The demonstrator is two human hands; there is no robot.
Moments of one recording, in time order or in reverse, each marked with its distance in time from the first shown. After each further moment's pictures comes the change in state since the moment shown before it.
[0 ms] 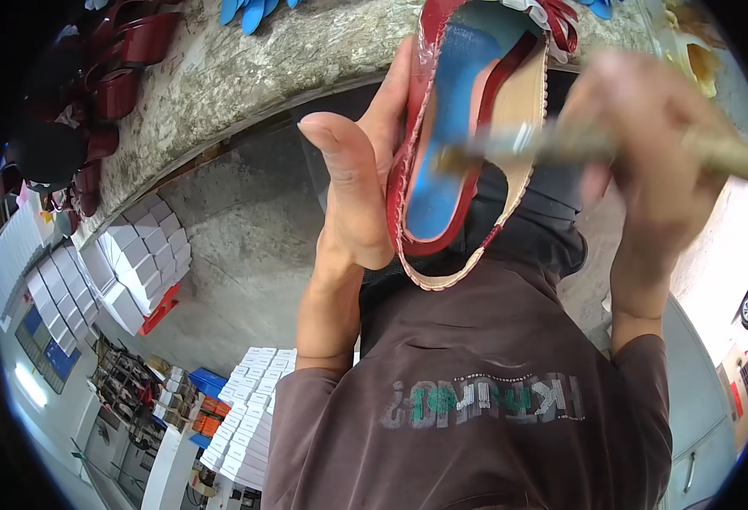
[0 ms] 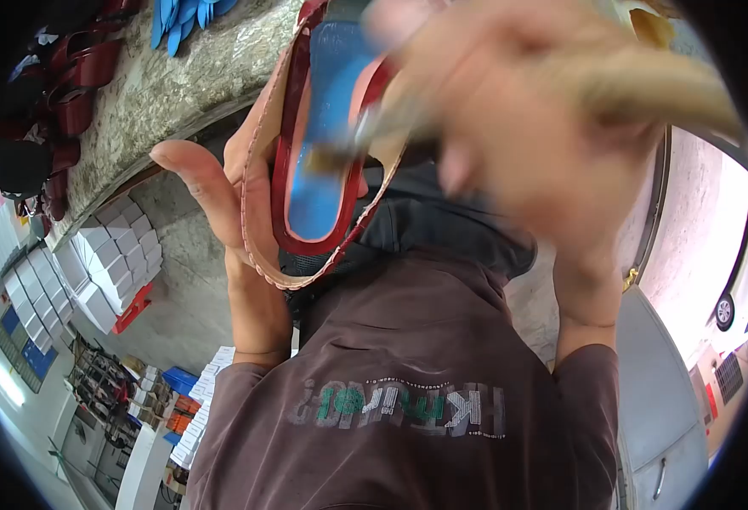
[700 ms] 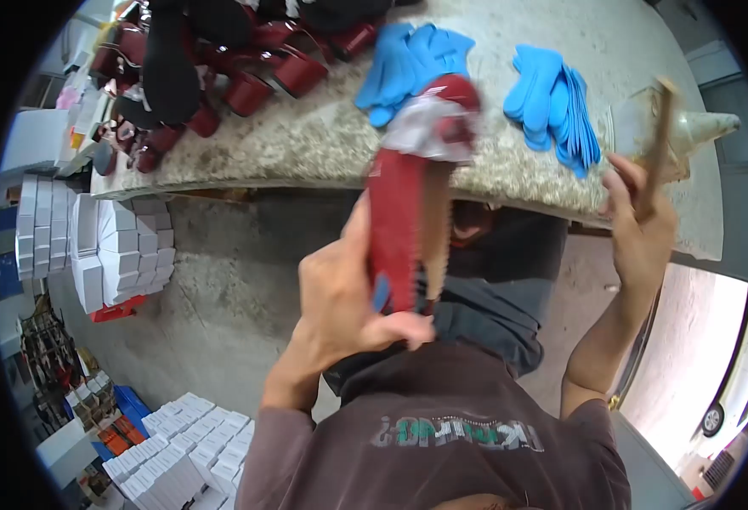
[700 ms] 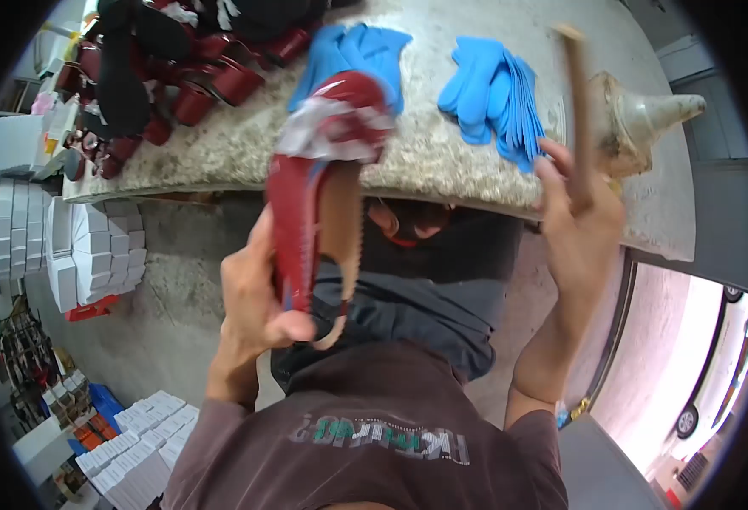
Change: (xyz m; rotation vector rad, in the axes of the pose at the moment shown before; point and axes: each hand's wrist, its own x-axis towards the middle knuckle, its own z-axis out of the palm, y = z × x) left_hand -0.076 0.068 -0.029 1.302 0.325 0.539; right_hand 0.026 -0.041 -0.012 -0.552 0.477 -0.004
